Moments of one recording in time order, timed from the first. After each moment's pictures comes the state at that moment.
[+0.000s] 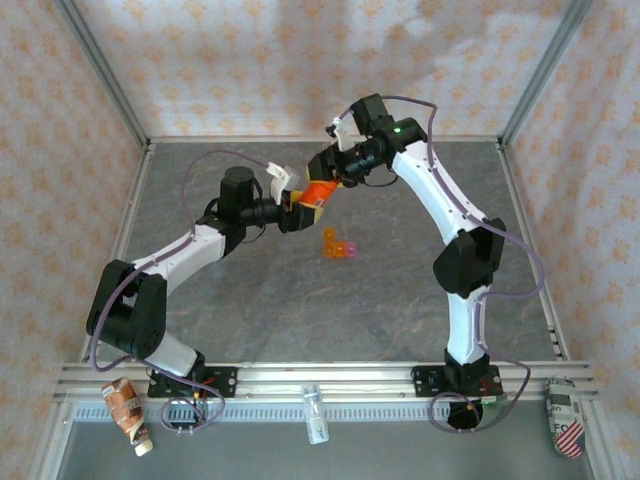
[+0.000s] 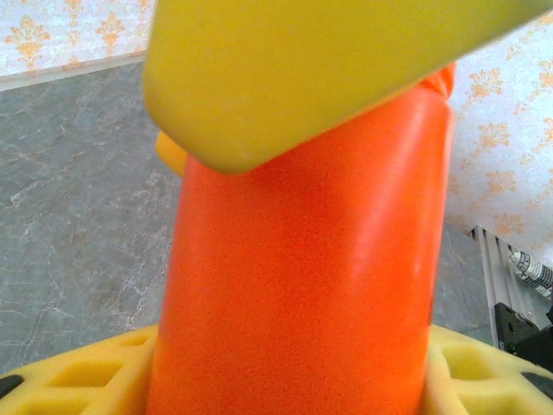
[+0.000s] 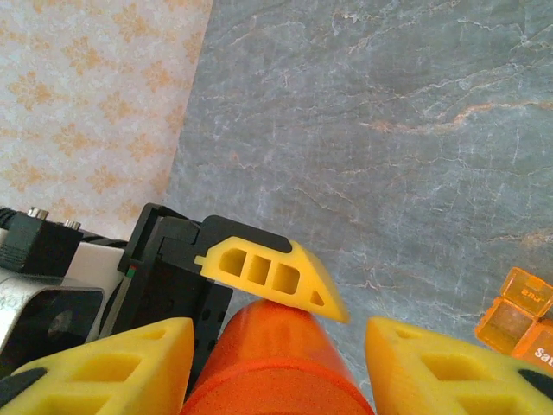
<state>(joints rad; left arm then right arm) -0.31 1.52 0.95 0.21 0.80 -0.15 0.47 2.03 2.16 -1.12 -0.70 0.36</state>
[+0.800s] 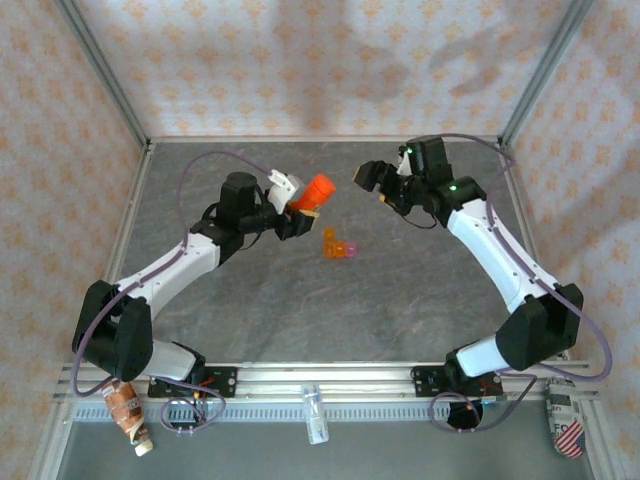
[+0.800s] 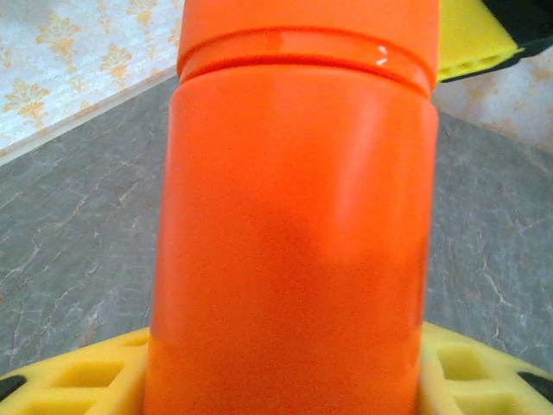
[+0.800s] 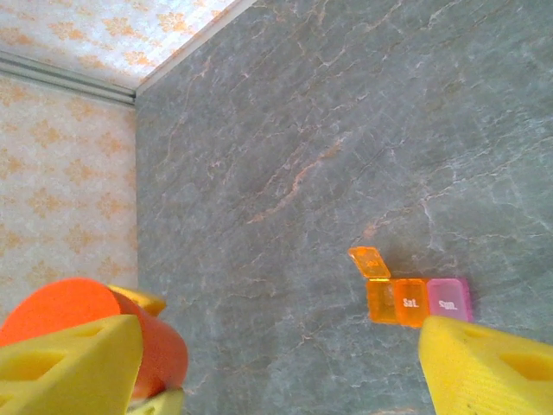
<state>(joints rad) -0.38 1.40 0.94 0.02 0.55 0.14 0.38 1.44 1.37 -0.63 -0.33 0.81</state>
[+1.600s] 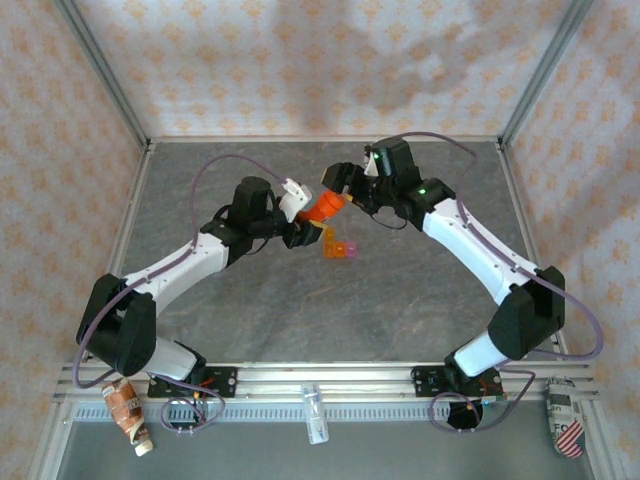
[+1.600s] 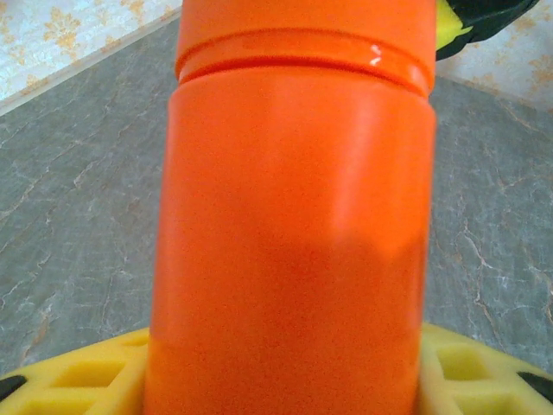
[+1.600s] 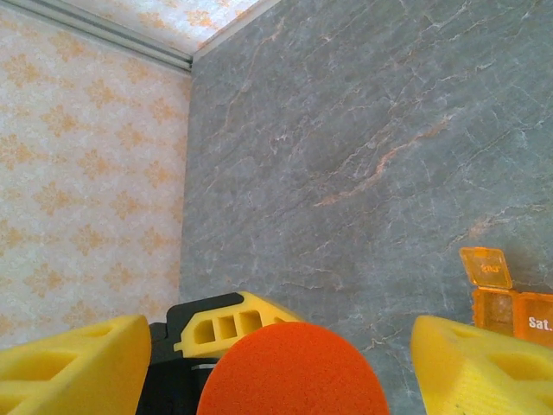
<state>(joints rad) -0.44 1.44 0.96 -0.03 0.54 0.19 0.53 1.52 1.40 -0.49 -0.31 0.88</state>
